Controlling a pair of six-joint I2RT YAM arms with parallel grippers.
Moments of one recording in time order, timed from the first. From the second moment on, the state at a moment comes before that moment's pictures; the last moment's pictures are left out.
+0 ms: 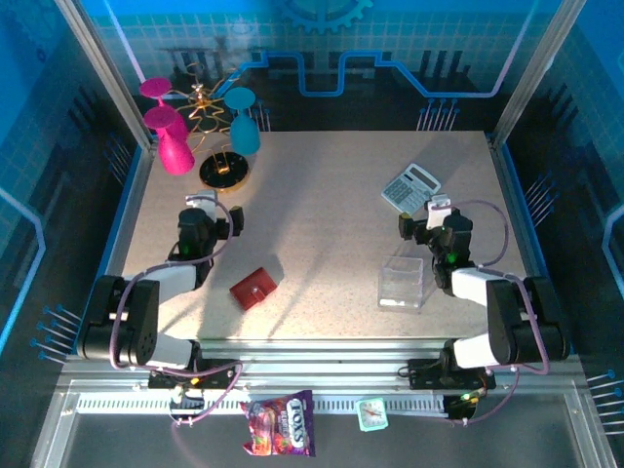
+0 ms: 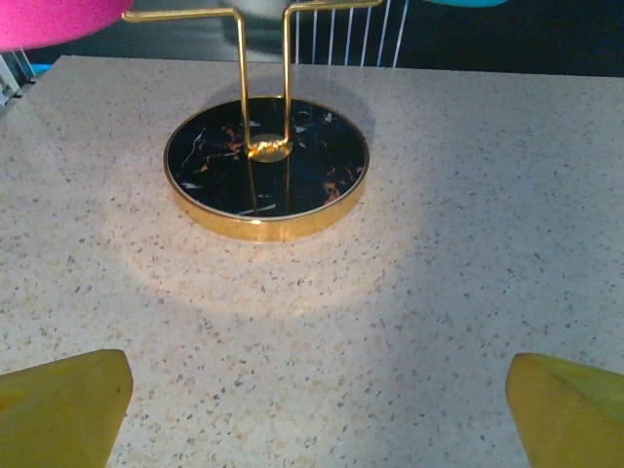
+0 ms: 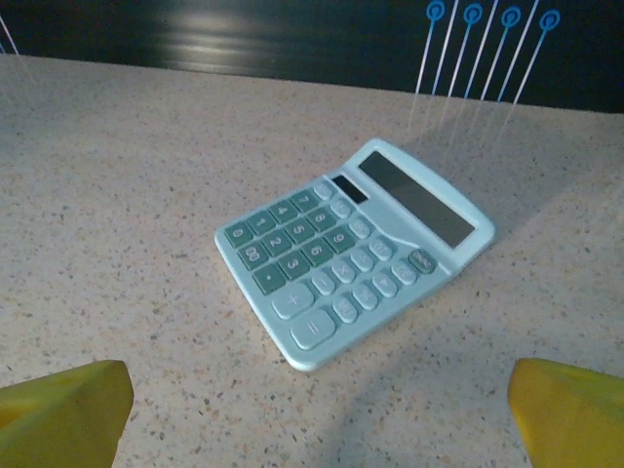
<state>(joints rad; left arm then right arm) -0.05 1.40 0.48 0.53 -0.08 -0.09 0.04 1.39 0.41 0.65 -0.04 -0.07</state>
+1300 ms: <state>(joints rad) -0.20 1.10 0.98 -0.72 0.03 -0.25 0.06 1.18 0.77 -0.67 -0.09 0.27</state>
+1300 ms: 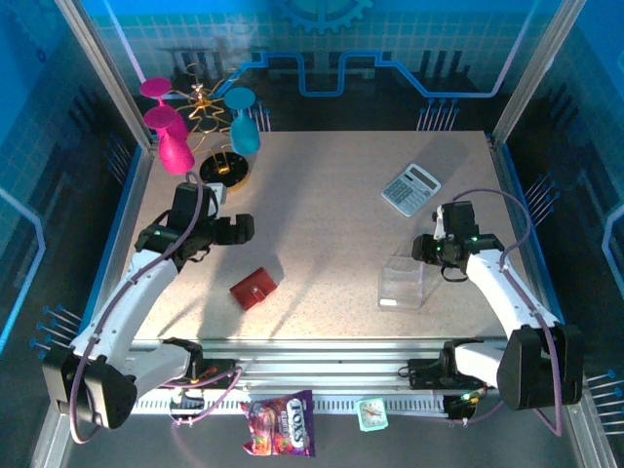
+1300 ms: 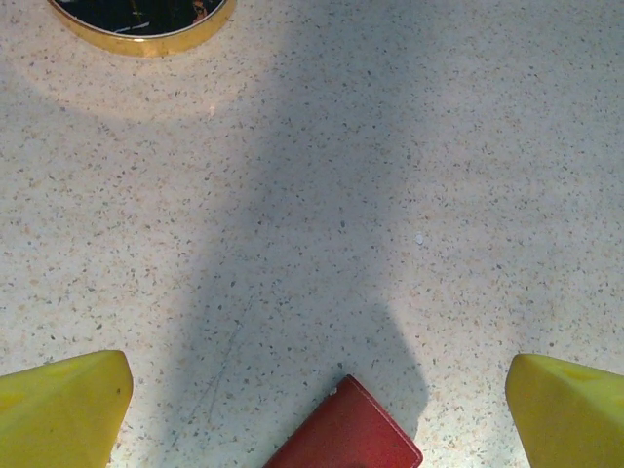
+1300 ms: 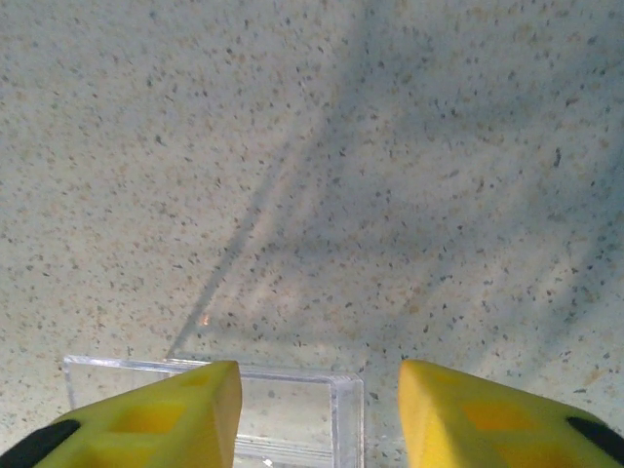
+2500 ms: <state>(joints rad) -0.20 1.01 0.93 -0.68 -0.02 -0.22 0.10 1.20 0.70 -0.67 -0.08 0.34</state>
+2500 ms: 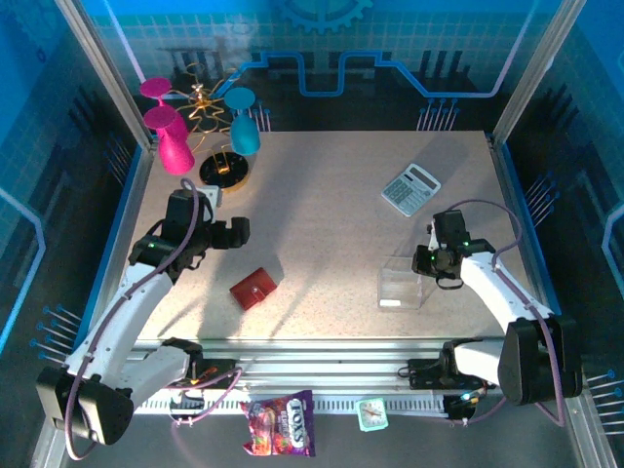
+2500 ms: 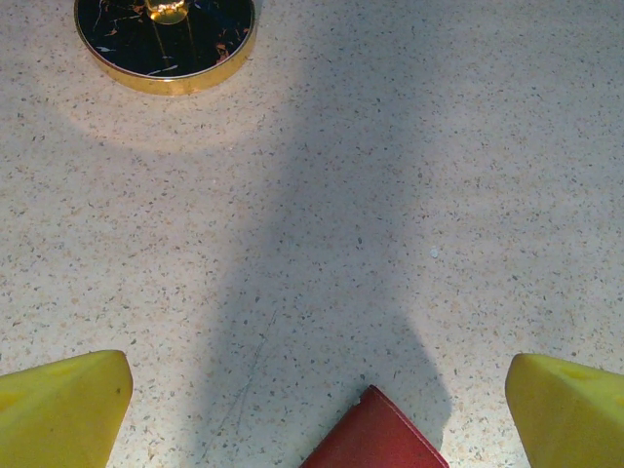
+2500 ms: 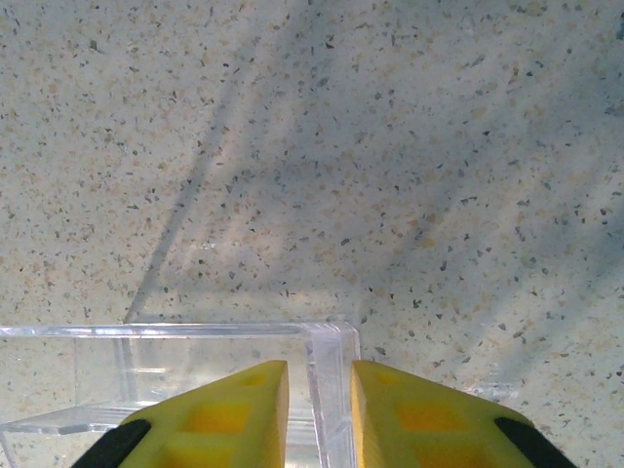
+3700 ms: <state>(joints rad) -0.20 1.04 0.93 -0.69 0.02 -0.26 0.19 1.24 0.73 -0.68 -0.04 0.34</state>
